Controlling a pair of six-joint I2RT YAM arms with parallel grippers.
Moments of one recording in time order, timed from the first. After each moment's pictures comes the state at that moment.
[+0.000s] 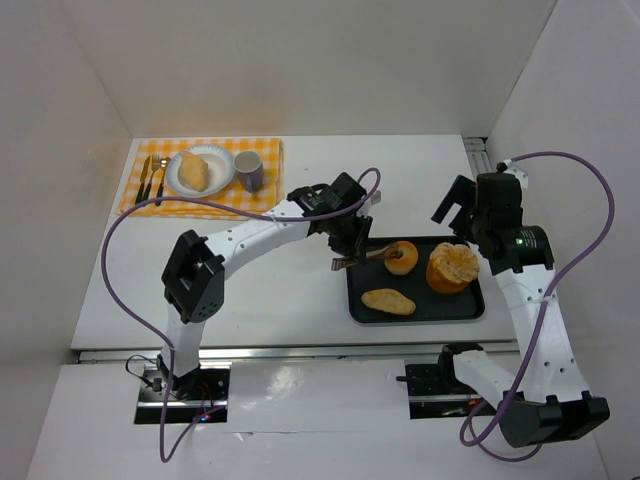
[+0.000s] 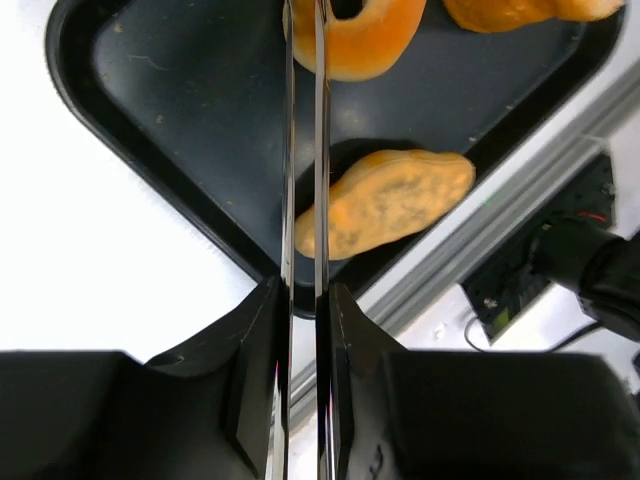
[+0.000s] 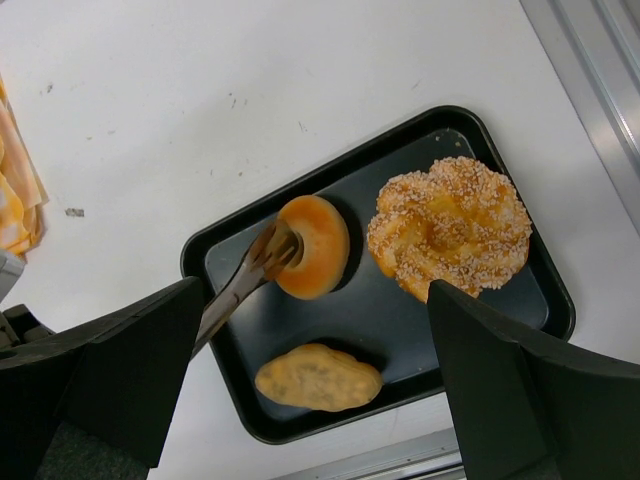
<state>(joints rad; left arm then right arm) -0.83 1.98 1.76 -0.76 0.27 -0.44 0.08 0.99 1.22 -0.90 0.22 0.53</state>
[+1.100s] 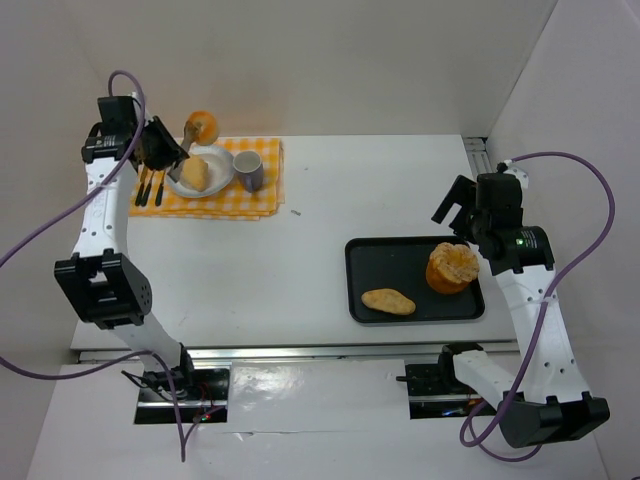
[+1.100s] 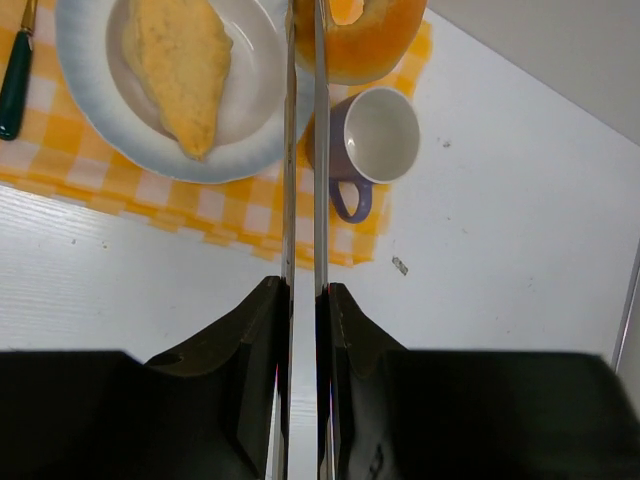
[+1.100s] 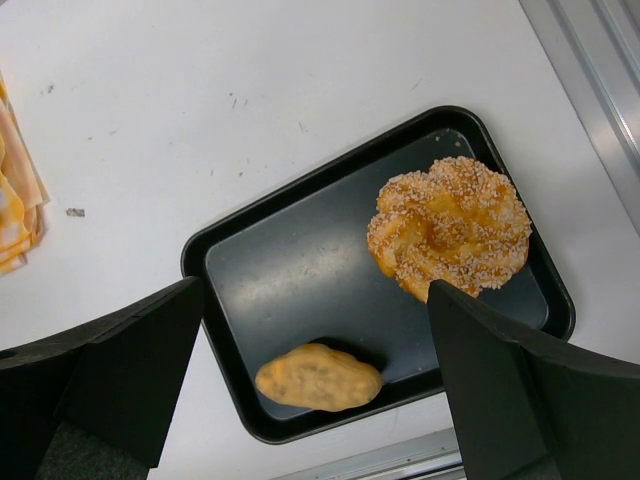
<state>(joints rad) 0.19 1.68 1.79 -0.77 0.25 -0.43 0.08 0.99 1.22 -0.91 0.22 0.53</state>
